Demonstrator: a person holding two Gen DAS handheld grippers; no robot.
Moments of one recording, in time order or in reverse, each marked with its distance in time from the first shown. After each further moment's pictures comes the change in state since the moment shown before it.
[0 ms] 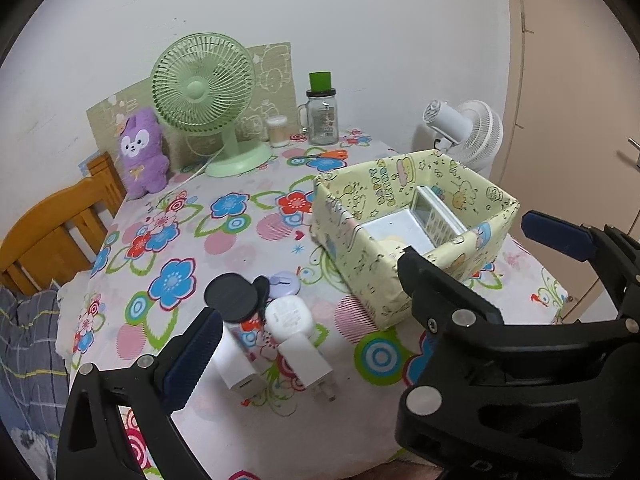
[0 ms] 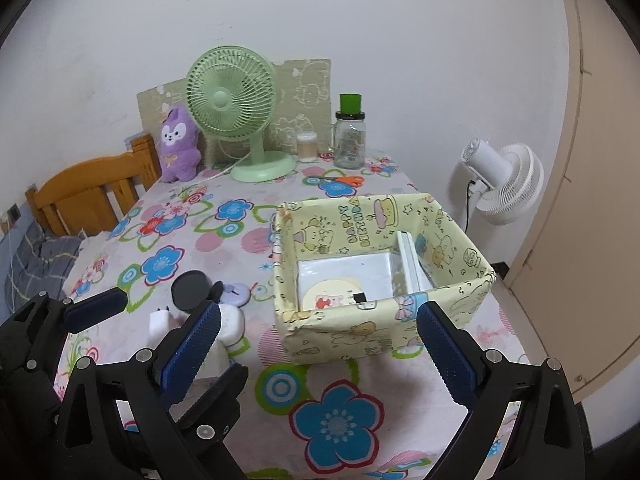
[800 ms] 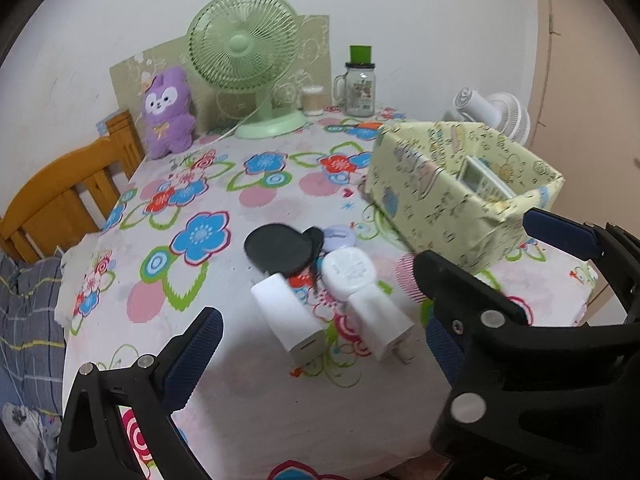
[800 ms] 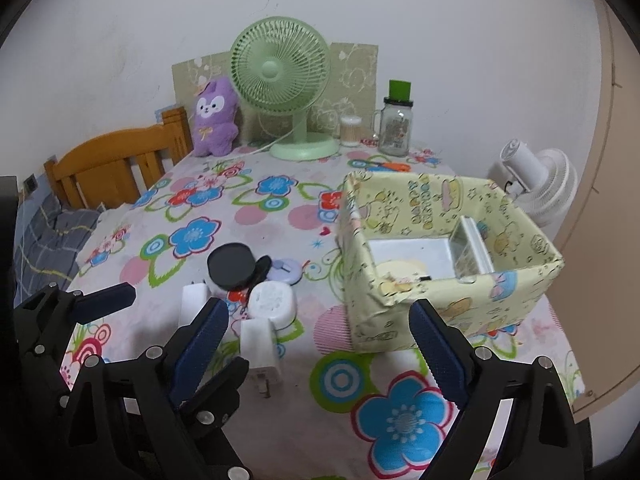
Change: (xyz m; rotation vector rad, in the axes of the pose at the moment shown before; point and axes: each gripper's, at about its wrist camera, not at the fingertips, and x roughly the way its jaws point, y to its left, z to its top) left arm 0.026 0.053 -0.042 -0.065 0.053 0.030; right arm 0.030 0.051 -0.027 -0.067 0.030 0.077
